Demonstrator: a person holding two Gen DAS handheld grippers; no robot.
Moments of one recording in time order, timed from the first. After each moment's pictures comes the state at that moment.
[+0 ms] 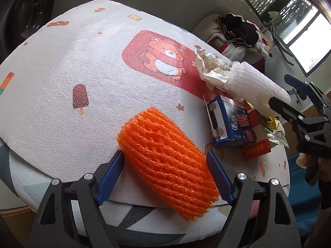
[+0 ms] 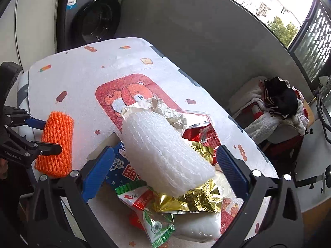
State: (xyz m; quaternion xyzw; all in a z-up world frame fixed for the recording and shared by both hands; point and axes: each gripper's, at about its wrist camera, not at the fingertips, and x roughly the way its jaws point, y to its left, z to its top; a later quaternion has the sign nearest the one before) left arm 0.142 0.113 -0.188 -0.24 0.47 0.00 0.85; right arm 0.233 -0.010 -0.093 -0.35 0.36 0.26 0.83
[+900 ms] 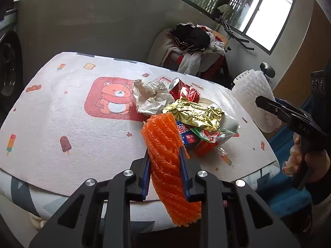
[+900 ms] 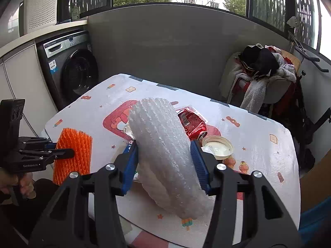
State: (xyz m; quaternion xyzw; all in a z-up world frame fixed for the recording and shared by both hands) left arm 0.098 0.059 -0.088 -0.14 0.38 -0.11 0.91; right arm 0.146 -0.145 -0.023 -0.08 0.32 0.23 0.91
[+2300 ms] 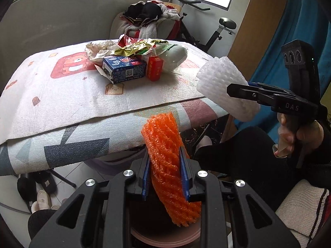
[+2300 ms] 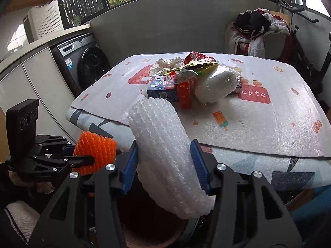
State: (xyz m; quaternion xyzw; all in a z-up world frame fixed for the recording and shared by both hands) left arm -0.024 -0.011 -0.161 -0.02 0.41 -0.22 0.88; right arm -0.002 -0.186 -0.126 0.02 0.37 0.25 0.89
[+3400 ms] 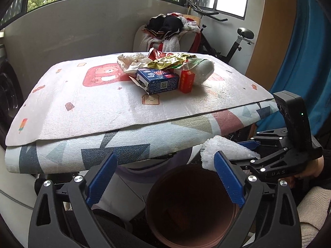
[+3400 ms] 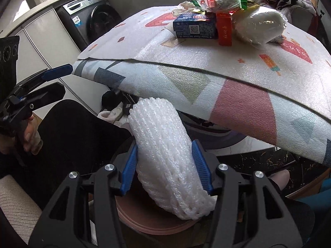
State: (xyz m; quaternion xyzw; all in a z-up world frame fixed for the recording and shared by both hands) left arm -0.031 0.022 -0.155 0.00 0.37 -0.13 0.92; right arm -0.007 -0.132 -0.210 -0.02 0.50 0.30 0.81
